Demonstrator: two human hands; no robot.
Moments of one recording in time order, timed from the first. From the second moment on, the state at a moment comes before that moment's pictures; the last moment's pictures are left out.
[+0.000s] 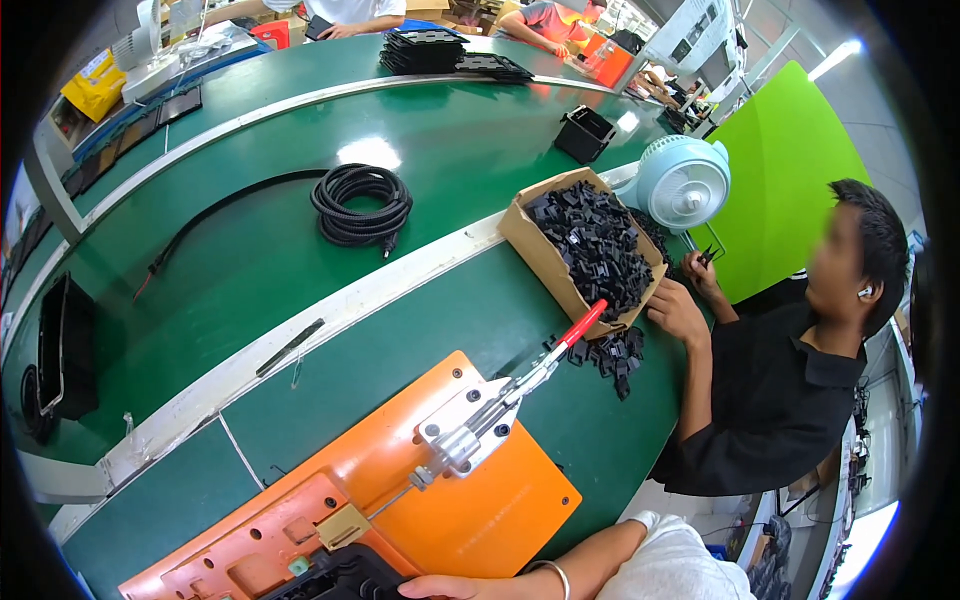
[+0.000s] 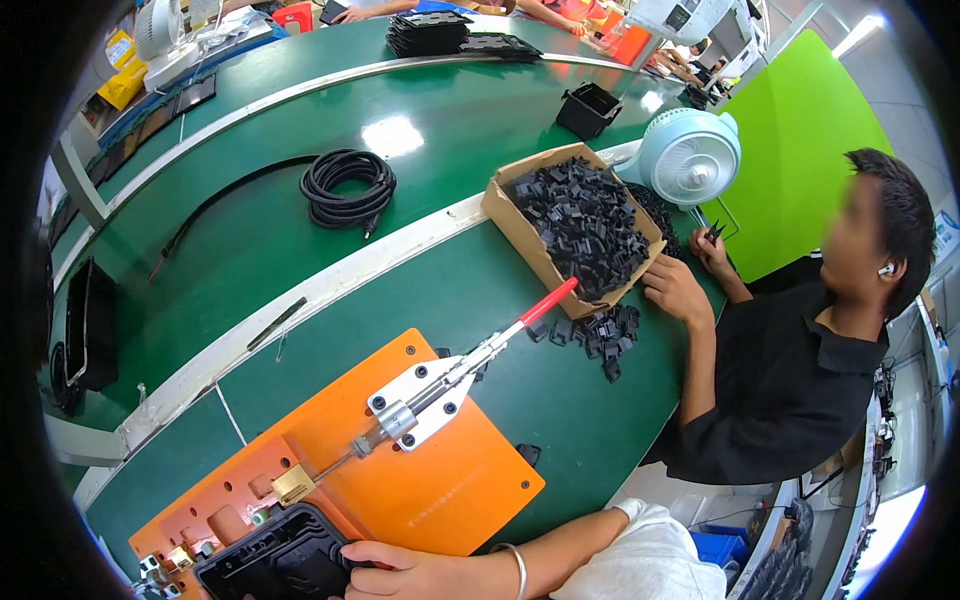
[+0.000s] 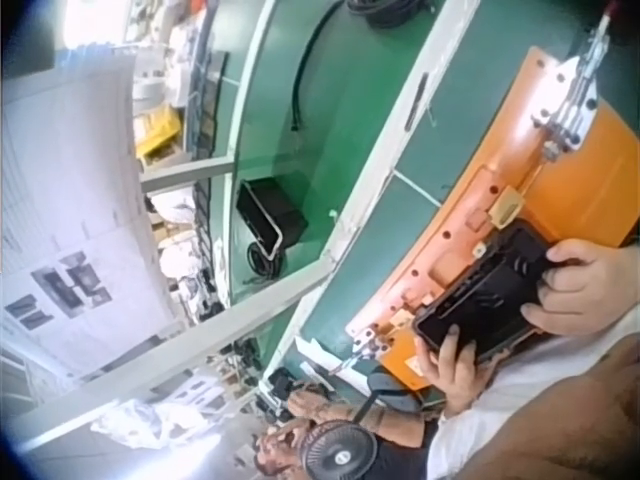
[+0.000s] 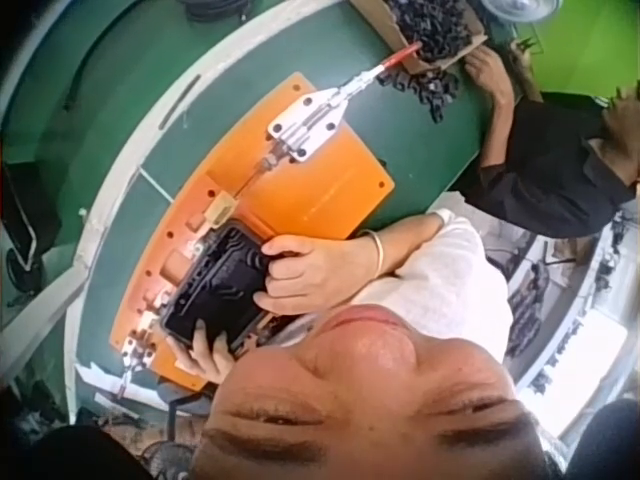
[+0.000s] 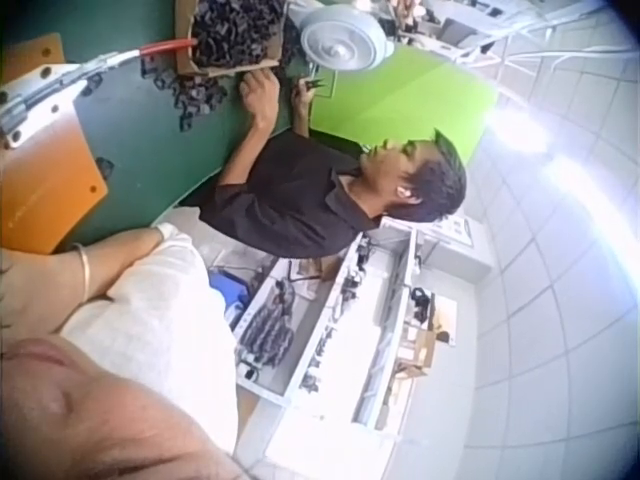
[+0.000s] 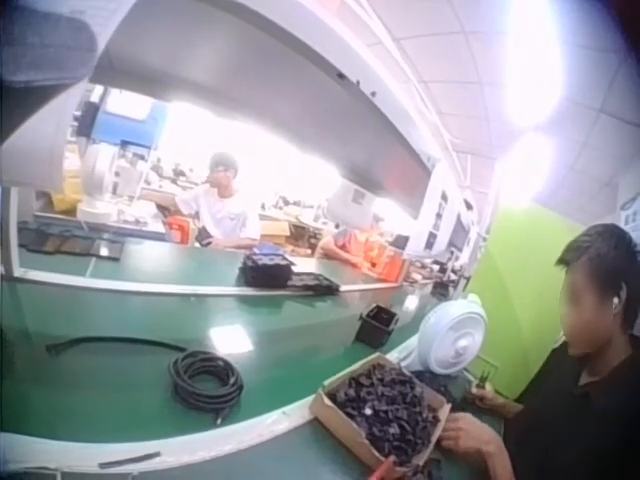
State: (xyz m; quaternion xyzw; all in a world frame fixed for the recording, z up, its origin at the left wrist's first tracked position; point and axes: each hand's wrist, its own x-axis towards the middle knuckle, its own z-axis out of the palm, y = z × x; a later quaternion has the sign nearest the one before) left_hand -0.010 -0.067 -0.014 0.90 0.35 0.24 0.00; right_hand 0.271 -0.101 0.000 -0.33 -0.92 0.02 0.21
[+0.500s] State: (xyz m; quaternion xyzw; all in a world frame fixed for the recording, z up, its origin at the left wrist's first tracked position) left_hand -0.012 -0.071 -0.006 0.91 0.37 0.20 0.04; right_hand 0.263 -0.106 -0.020 -0.36 -0.88 -0.01 0.31
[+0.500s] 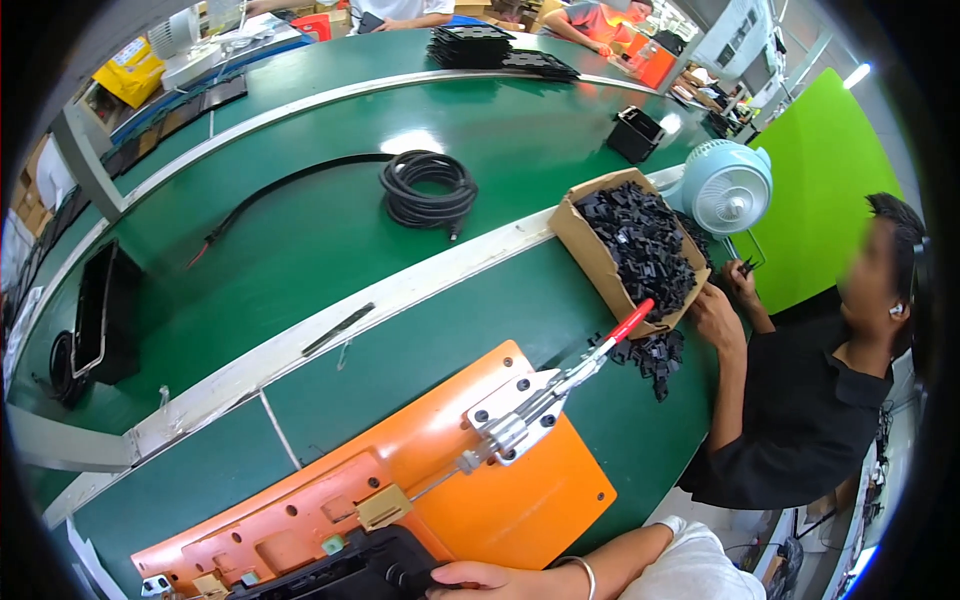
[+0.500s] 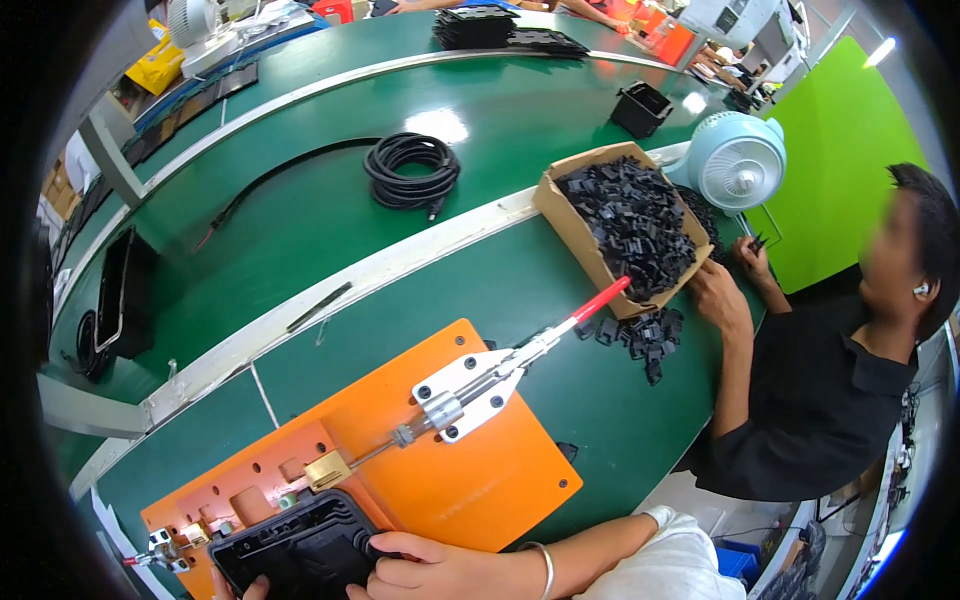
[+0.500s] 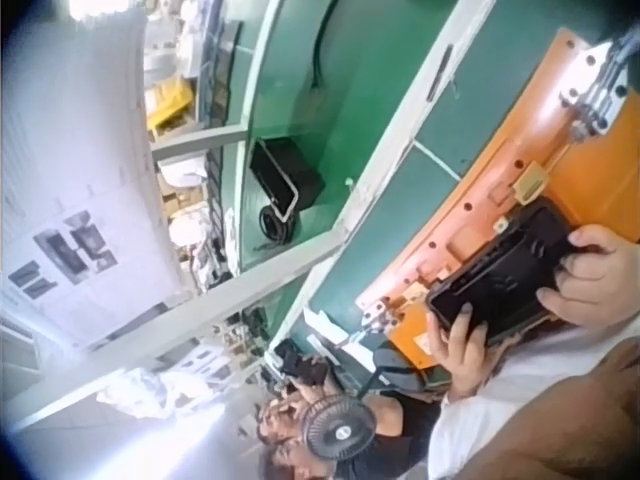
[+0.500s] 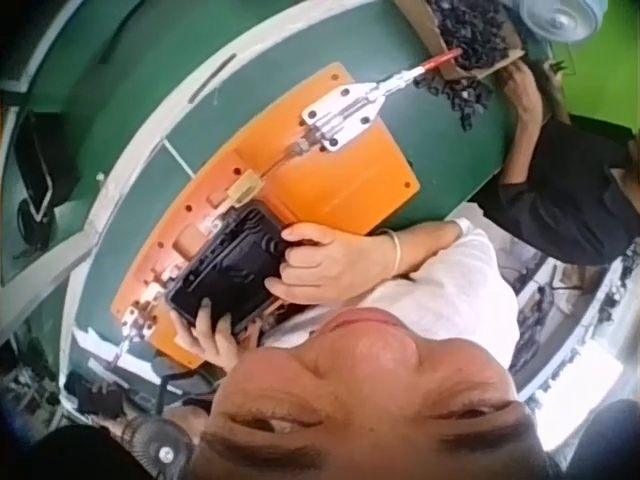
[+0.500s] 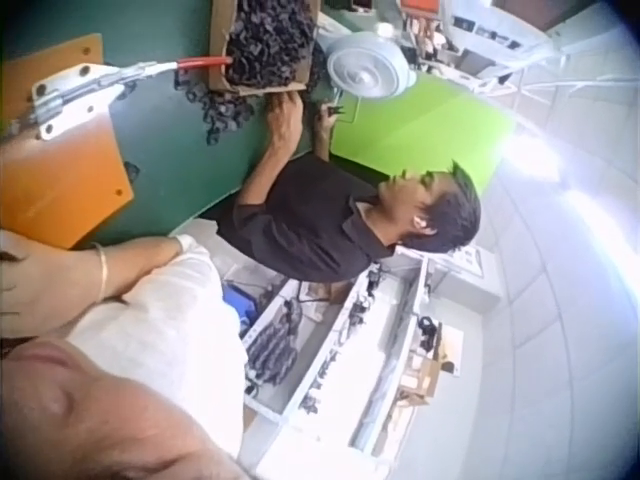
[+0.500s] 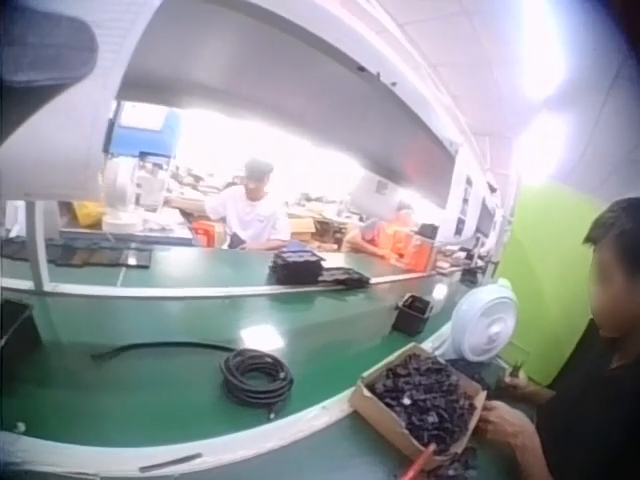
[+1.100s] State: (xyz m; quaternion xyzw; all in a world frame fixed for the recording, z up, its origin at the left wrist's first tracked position) left_hand -0.013 -0.071 -0.005 0.91 0.36 0.21 0.07; right_hand 0.267 -0.107 0.009 -0.40 -0.87 0.02 0.29
